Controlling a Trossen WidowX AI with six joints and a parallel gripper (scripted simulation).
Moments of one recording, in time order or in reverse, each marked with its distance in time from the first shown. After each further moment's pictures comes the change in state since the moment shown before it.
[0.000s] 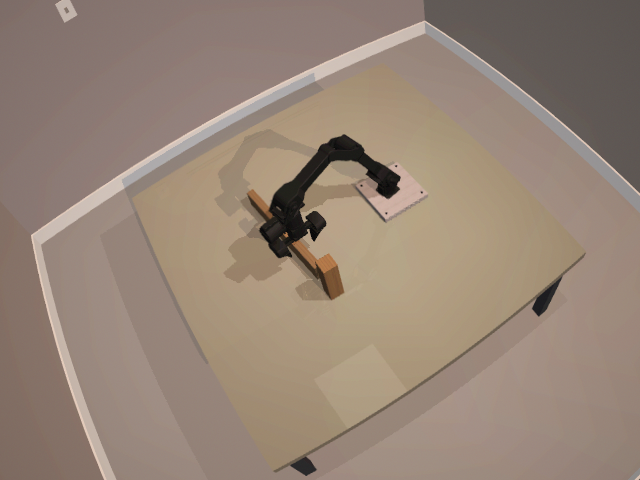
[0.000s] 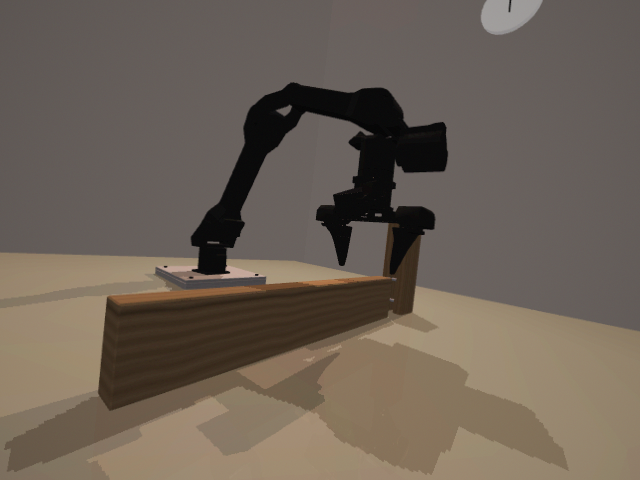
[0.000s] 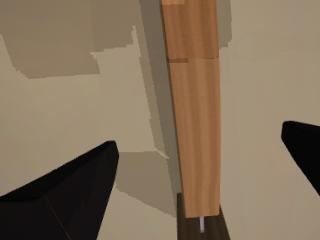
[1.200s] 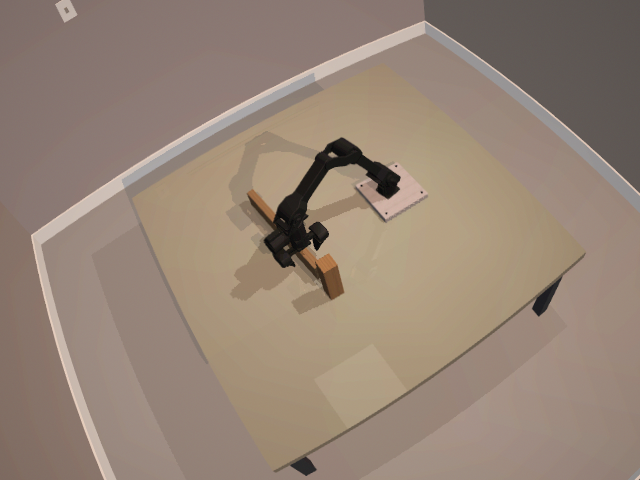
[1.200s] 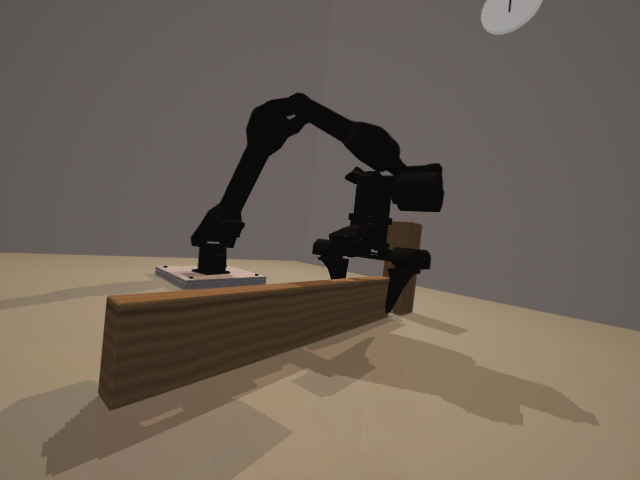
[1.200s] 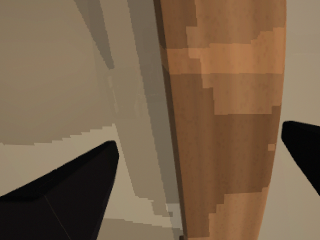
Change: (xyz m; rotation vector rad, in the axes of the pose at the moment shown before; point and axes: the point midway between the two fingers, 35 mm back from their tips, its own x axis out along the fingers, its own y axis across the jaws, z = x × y) arm 0.059 0.000 0.000 0.002 0.000 0.000
